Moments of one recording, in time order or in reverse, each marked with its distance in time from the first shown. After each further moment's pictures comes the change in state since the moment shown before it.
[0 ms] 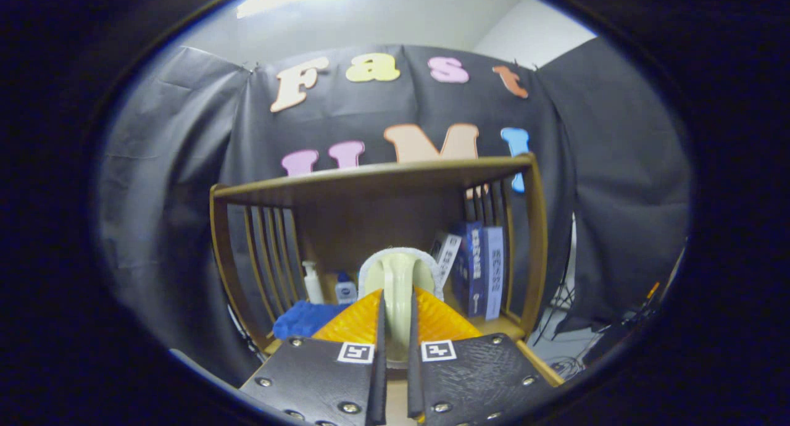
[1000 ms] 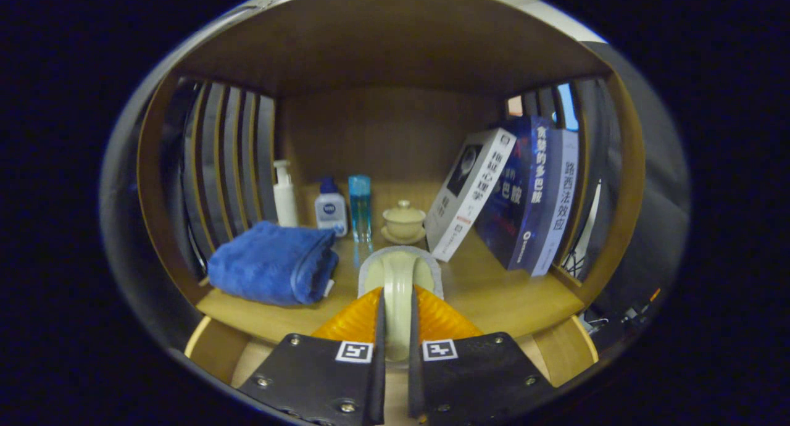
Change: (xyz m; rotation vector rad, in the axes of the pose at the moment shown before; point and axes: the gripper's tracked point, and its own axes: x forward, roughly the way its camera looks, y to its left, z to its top) arm 0.110 0.021 -0.206 -0.141 0.411 -0.008
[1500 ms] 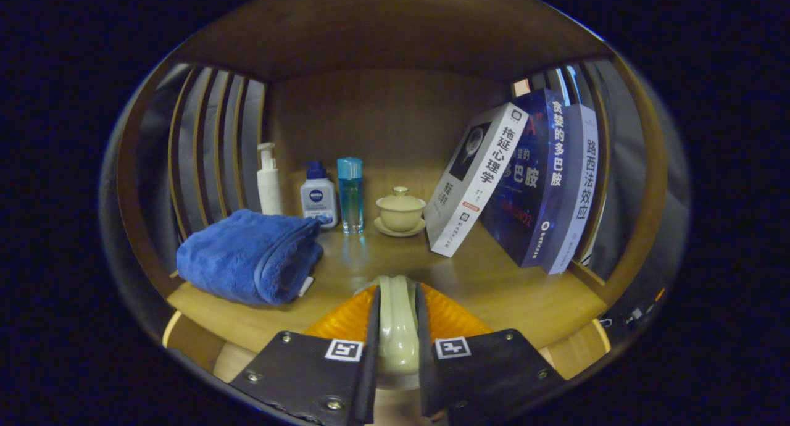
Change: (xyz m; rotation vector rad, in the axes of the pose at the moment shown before) arm 0.045 -0.003 -0.016 0.055 0.017 0.037
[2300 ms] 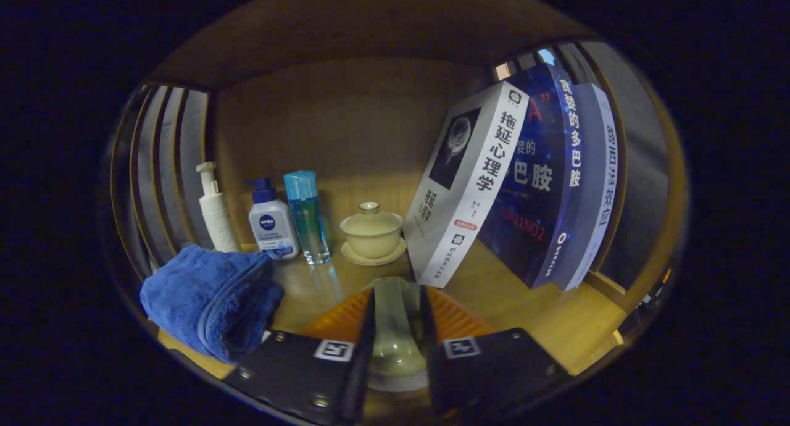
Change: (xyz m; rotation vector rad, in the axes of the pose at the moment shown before) arm 0.063 -0.022 0.026 0.067 -0.008 -0.126
